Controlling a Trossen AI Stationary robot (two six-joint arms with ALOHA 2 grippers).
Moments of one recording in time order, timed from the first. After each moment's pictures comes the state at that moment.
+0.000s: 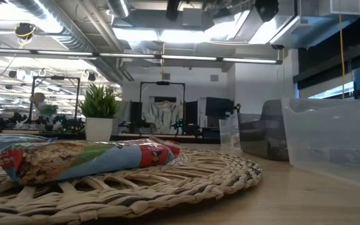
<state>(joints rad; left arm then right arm) -0.23 1.65 1.16 0.43 -0.50 -0.36 -0.09 0.96 0.90 -0.24 -0.39 0.10</state>
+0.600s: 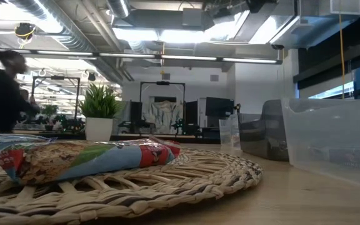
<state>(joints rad) -0.22 1.65 1.16 0.69 -0.50 -0.13 0.06 1.08 0.90 0.01 -0.22 0.21</state>
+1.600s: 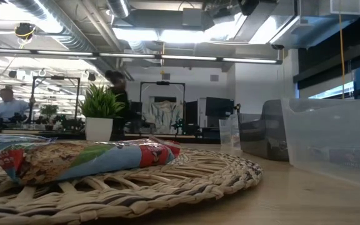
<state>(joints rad) -0.22 1.65 1.16 0.68 -0.46 -0.14 0.07 1.14 0.90 0.08 -0.22 0.21</state>
